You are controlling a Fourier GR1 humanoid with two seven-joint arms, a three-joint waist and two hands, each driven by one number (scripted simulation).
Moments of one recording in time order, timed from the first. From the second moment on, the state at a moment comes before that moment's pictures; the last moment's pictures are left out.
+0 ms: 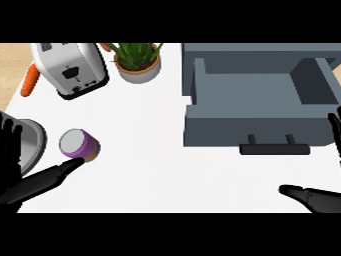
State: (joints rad) left arm 0.11 0.00 0.10 -2.00 -0.10 0.32 0.28; right arm 0.11 -0.08 -0.14 -2.05 -0.06 0.01 0.13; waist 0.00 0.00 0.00
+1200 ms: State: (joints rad) left arm 0.08 0.01 0.13 -1.42 0.05 0.41 -0.17; right arm 0.17 -0.09 -0.22 -2.18 -0.11 0.06 0.20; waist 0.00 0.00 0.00
